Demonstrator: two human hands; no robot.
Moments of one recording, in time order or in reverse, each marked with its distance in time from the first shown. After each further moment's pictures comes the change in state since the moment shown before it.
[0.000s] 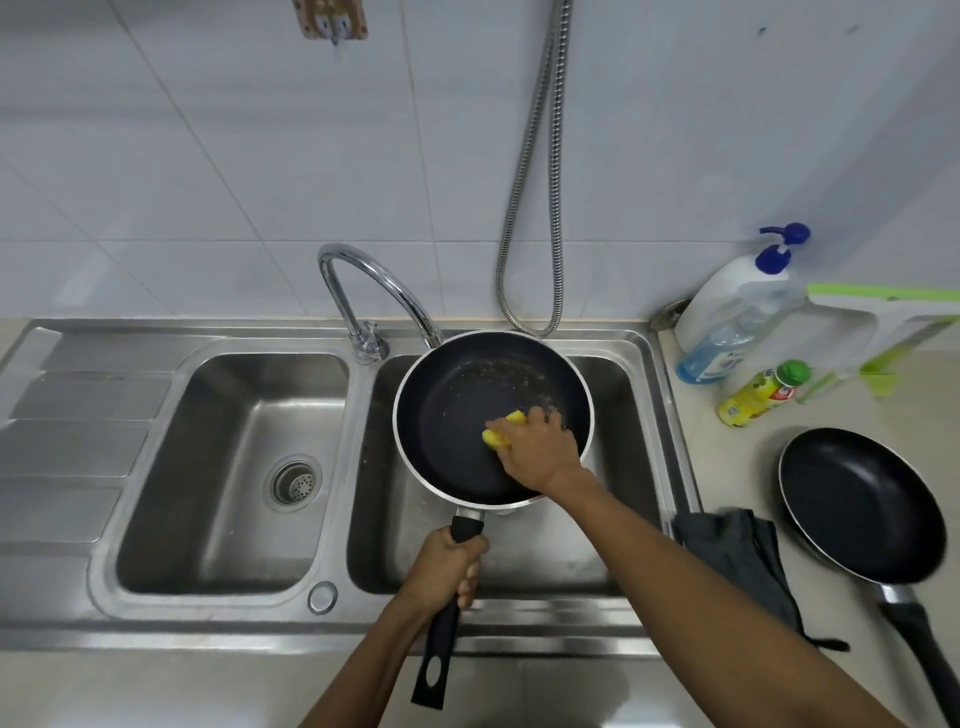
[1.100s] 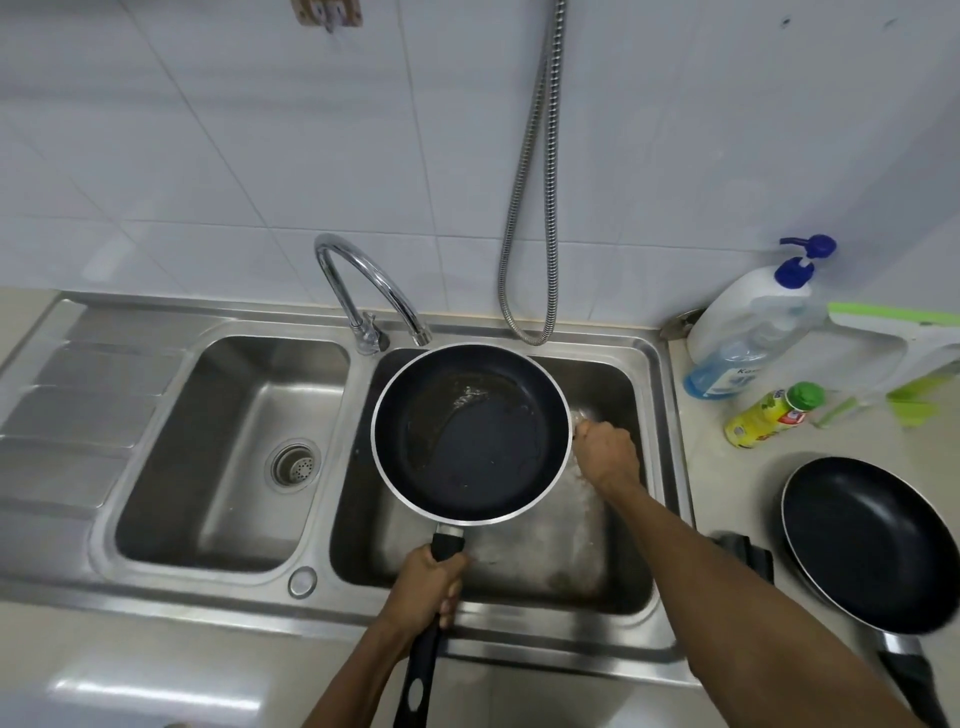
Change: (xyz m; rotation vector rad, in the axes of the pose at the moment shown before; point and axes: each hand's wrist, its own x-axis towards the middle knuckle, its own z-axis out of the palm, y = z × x) left_hand 0.002 -0.024 0.020 -0.074 0.133 -0.041; right_hand 0.031 0.110 0.023 0.250 0.172 0.318
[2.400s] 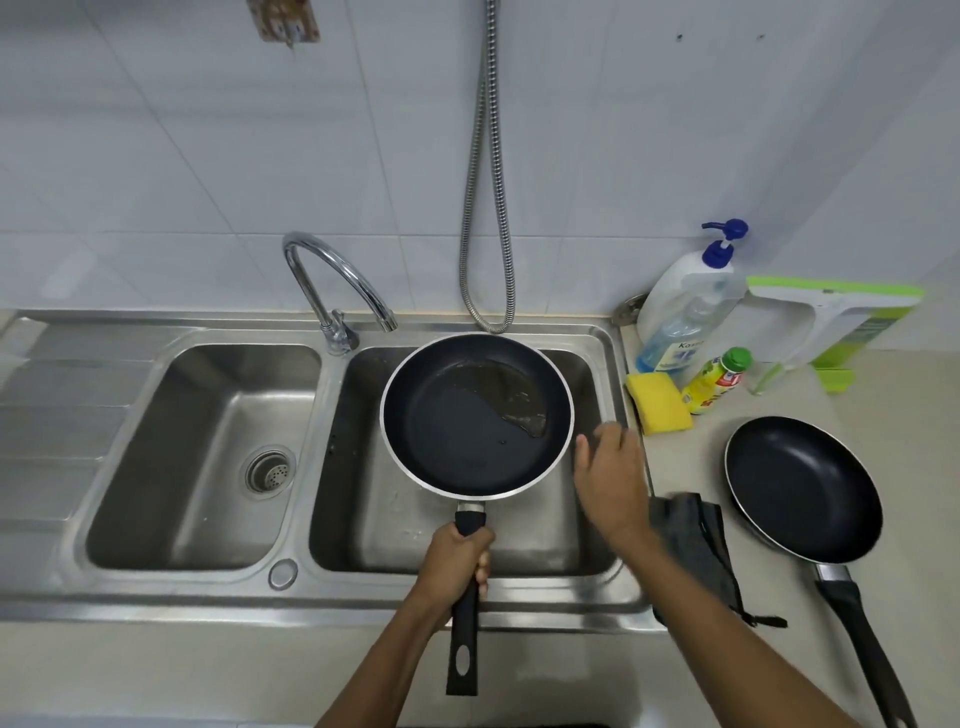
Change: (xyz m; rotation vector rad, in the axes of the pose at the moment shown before) left_hand -0.007 -0.005 0.056 -0.031 -0.062 0.048; right_hand -0.107 0.041 -0.024 0.198 0.430 -0.093
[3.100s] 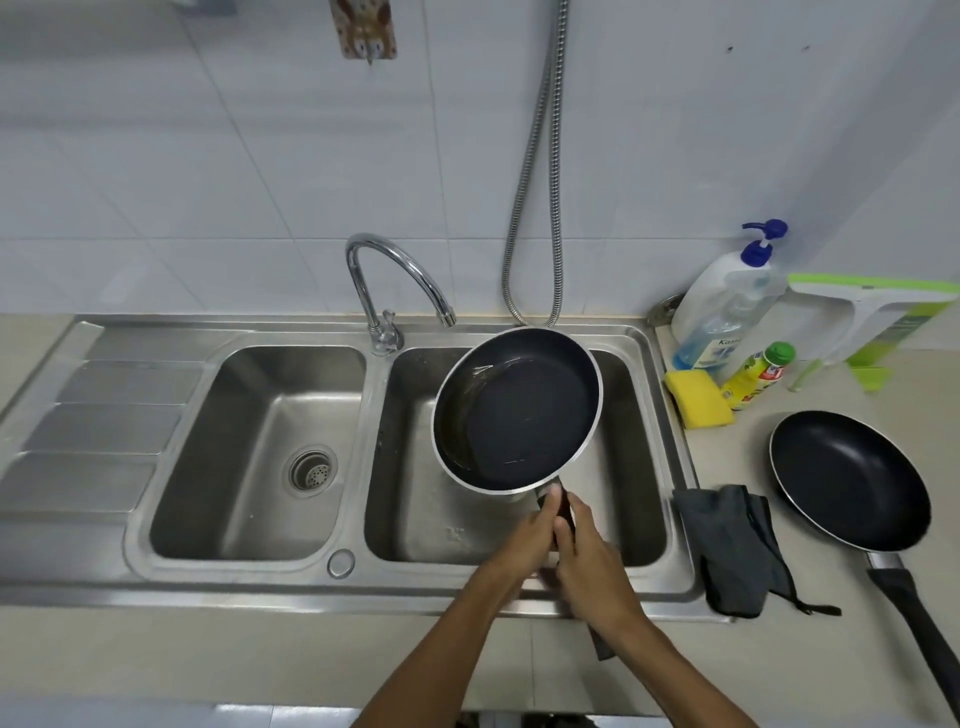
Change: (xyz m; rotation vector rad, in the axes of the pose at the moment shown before) left_hand -0.011 0.020 0.001 0.121 -0.296 0.048; right_hand -0.133 -0.076 -0.008 0.307 -0.532 0.197
